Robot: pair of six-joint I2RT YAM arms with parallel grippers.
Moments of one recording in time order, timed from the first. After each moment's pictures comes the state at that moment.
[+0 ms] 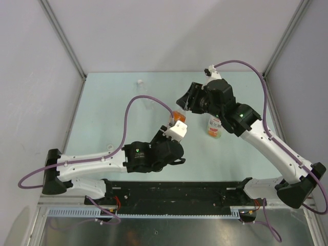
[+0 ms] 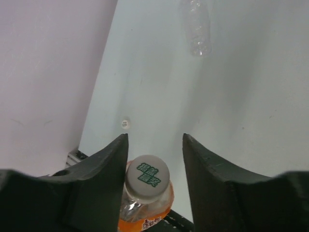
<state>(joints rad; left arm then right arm) -1.37 1.29 1.17 -0.67 -0.90 -0.32 0.72 1.27 1.43 -0.53 0.07 0.71</state>
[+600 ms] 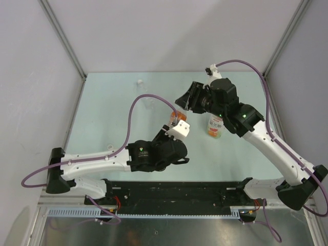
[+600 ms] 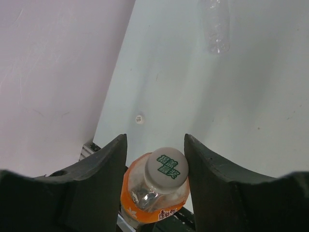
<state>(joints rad) -1.37 1.33 1.22 -0.72 -0.92 -0.33 0.71 1.25 1.43 -0.50 -0.02 0.73</state>
